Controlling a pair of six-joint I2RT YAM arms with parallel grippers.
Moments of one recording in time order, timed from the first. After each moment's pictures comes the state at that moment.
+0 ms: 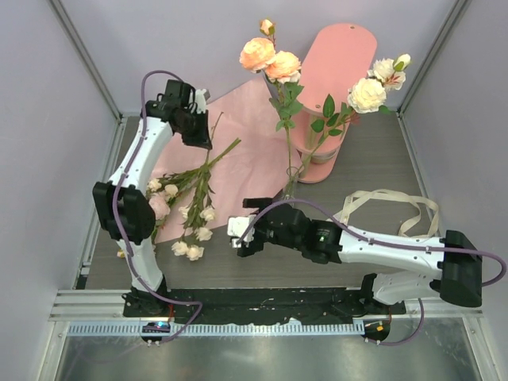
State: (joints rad) left arm -0.22 1.93 1.94 -0.99 0.27 -0.15; right arm 1.20 1.22 0.85 -0.03 0.10 -0.54
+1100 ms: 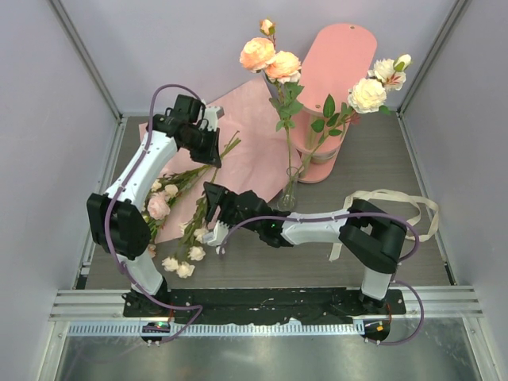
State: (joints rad) left arm -0.31 1.75 1.71 -0.98 0.34 -0.08; right arm 1.08 1.78 0.98 0.56 0.05 -1.91
